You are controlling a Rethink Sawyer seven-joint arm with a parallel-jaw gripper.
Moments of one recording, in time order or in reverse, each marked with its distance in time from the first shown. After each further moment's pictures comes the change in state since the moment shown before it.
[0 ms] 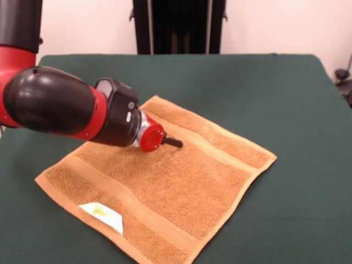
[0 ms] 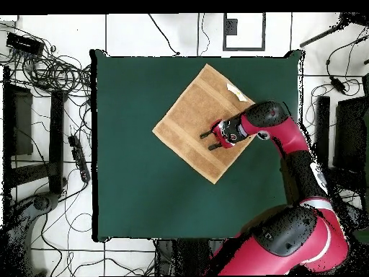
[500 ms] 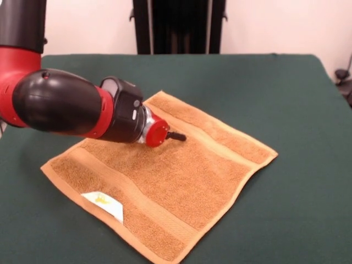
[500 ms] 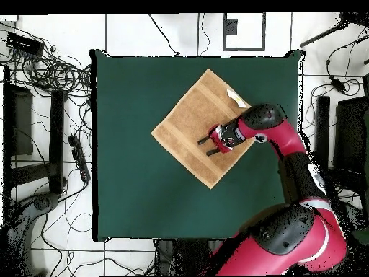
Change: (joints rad) arm 0.006 0.002 -0.021 0.025 0.001 0.019 0.000
